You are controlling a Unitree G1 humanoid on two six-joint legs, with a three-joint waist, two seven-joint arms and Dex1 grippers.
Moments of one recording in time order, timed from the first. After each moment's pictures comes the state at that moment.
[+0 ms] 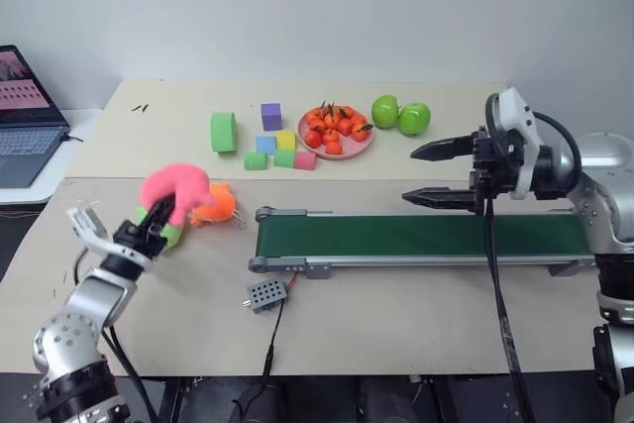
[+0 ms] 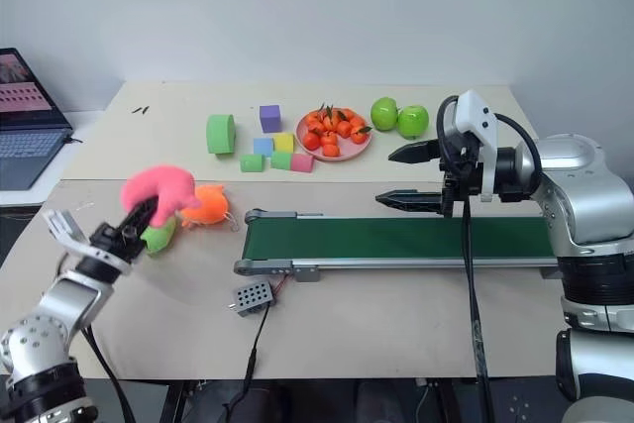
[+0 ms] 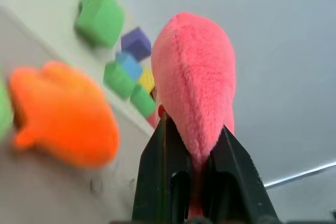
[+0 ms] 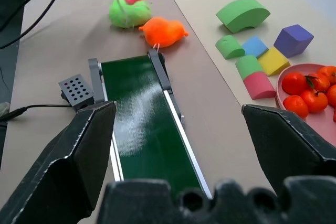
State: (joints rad) left arm -0.22 0.40 0.63 -0.01 -1.14 0.72 -0.31; right arm -0.70 -0.87 -0.01 -0.03 0.49 0.57 1.27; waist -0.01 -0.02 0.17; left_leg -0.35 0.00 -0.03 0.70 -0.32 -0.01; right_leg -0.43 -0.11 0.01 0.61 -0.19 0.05
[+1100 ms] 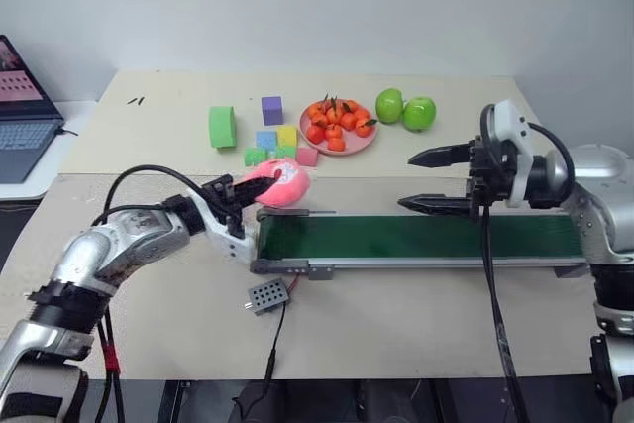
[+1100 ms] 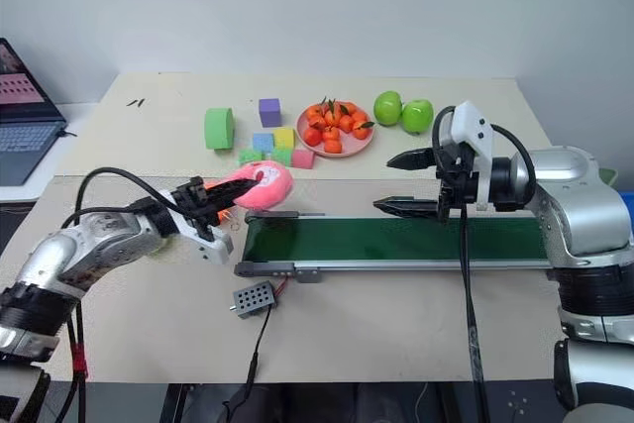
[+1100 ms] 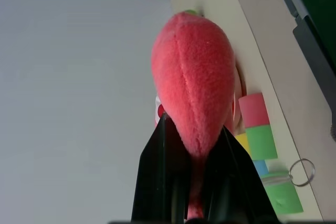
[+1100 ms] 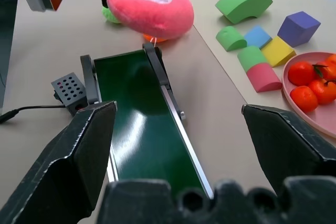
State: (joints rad) left arm -0.51 0.85 -0.22 0.16 0.76 -0.78 -0.13; right arm -0.64 -0.85 -0.03 -0.08 0.50 0.57 1.22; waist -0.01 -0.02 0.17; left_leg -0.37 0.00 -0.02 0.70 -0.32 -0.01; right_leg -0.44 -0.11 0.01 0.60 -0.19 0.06
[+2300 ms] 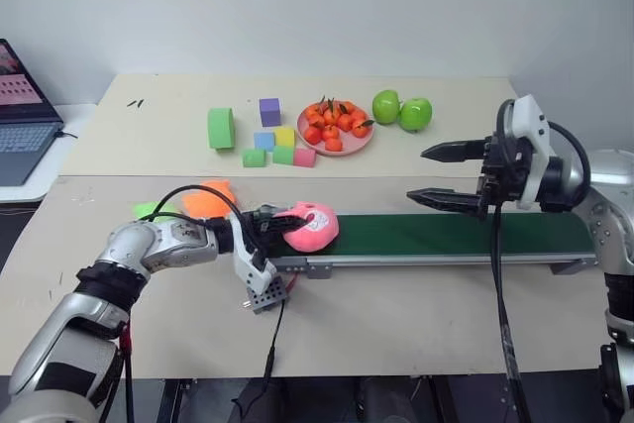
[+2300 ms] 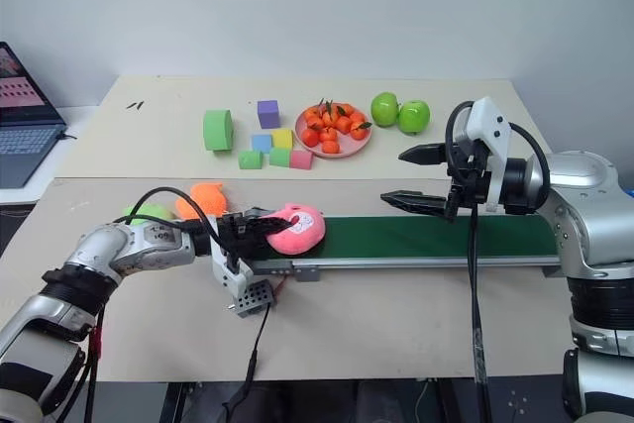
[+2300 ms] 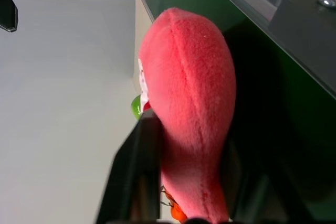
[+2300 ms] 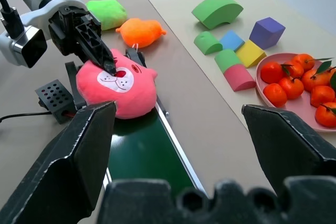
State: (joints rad) left arm -0.66 0.76 -0.42 0.44 0.94 -1.05 -0.03; right arm -0.59 -0.88 -0.09 -0.13 0.53 0.60 1.15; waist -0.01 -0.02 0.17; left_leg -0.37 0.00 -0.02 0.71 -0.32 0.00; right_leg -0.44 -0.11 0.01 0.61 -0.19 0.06
